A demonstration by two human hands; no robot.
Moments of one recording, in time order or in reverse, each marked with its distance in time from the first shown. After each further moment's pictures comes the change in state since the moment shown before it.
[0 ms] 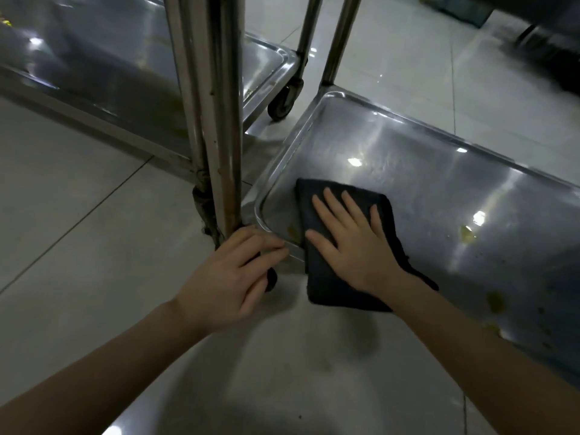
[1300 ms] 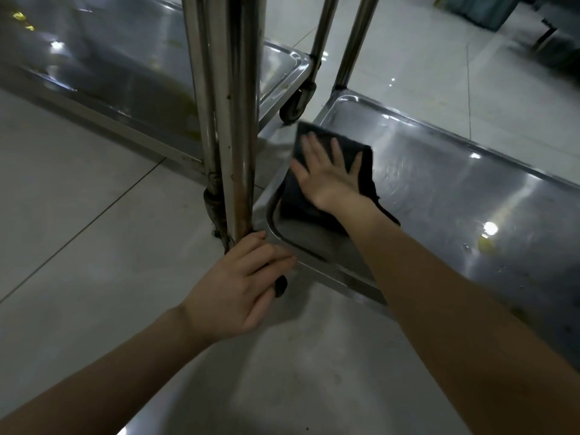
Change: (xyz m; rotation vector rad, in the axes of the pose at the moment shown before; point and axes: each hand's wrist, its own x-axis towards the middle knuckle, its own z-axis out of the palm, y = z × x) left_hand -0.004 0.000 -0.001 0.060 0.005 -0.011; right_hand 0.143 -0.025 0.002 0.099 -0.045 0.081
